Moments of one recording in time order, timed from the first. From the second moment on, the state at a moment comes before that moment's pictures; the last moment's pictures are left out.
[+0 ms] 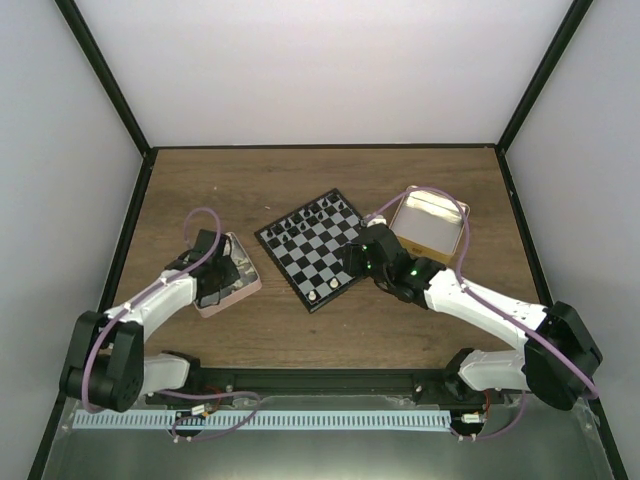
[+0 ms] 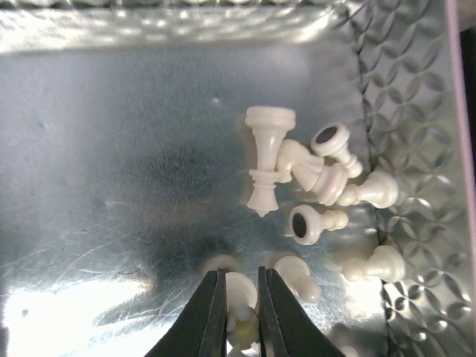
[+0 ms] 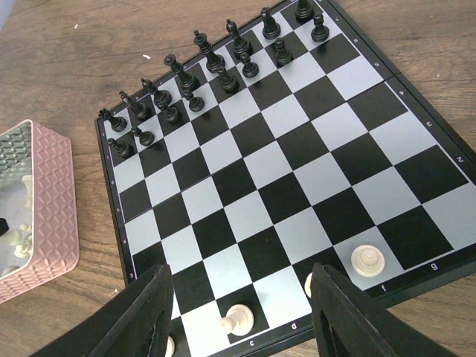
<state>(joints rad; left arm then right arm) -0.26 1.28 0.58 -0.40 -0.10 -0.71 0.79 1.25 0.79 -0.23 0.18 0.62</state>
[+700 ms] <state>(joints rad) -0.48 1.33 0.98 -0.50 0.05 -0.63 0.79 0.93 0.69 -0.30 0.48 0.81</state>
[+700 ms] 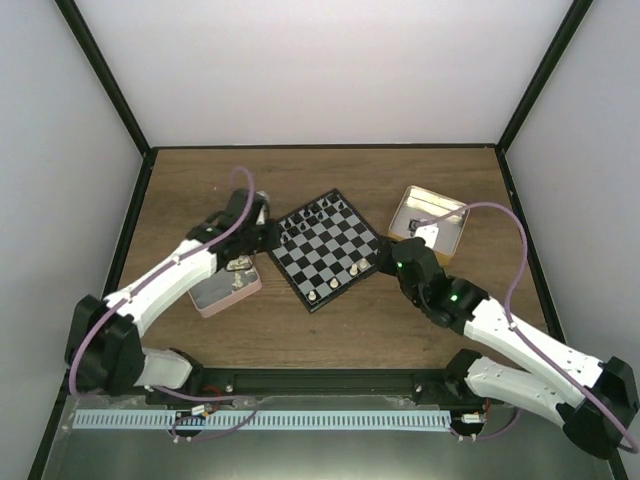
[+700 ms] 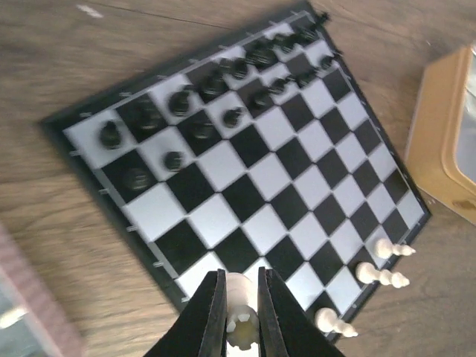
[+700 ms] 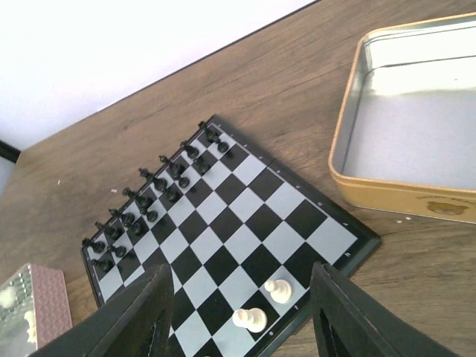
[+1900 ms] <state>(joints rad) -0.92 2.30 1.89 -0.62 -0.01 -0.46 0.79 0.57 0.62 -0.57 0.68 0.99</state>
